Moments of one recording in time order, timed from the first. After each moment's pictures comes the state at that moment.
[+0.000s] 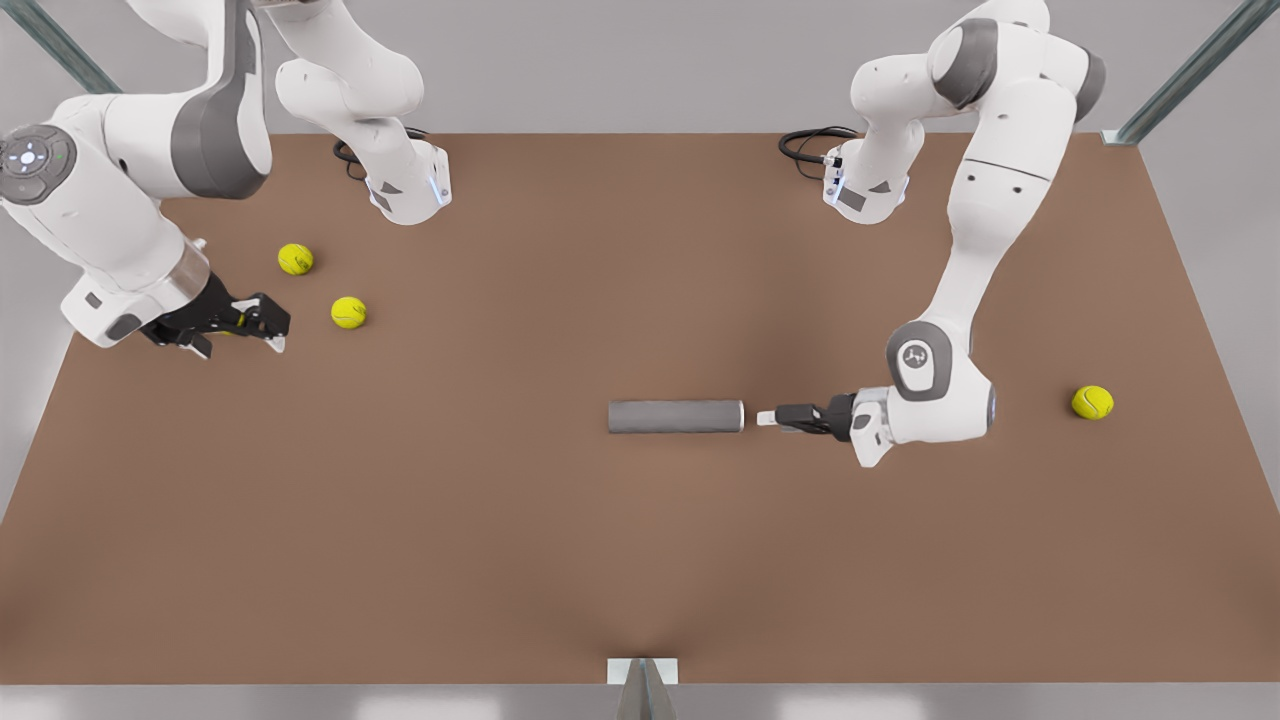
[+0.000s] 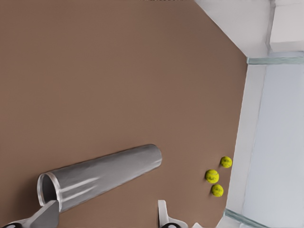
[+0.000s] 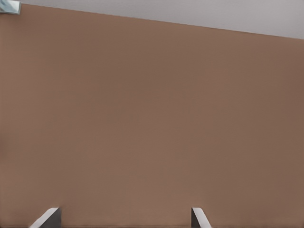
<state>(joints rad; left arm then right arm) 0.08 0.52 -0.35 -1.82 -0.97 2.14 0.35 0.08 0.06 -0.01 -1.52 -0.03 1.64 -0.04</state>
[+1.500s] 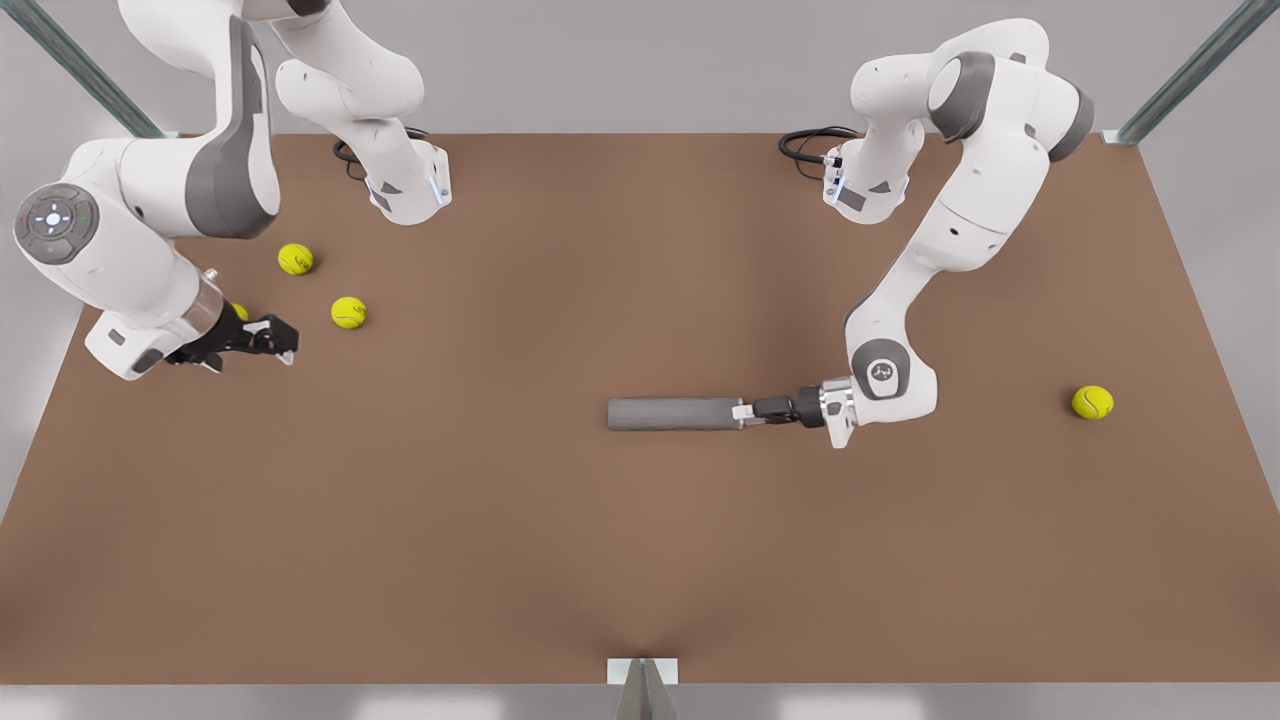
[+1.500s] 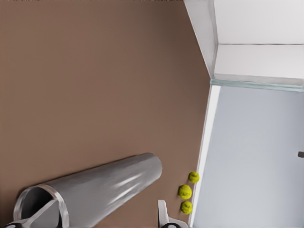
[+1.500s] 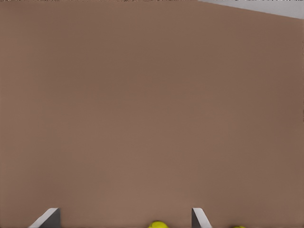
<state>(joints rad) 0.08 0.65 -0.38 -1.98 -1.43 2.22 0.80 0.05 0.12 0.00 -1.53 -0.05 1.62 -0.09</state>
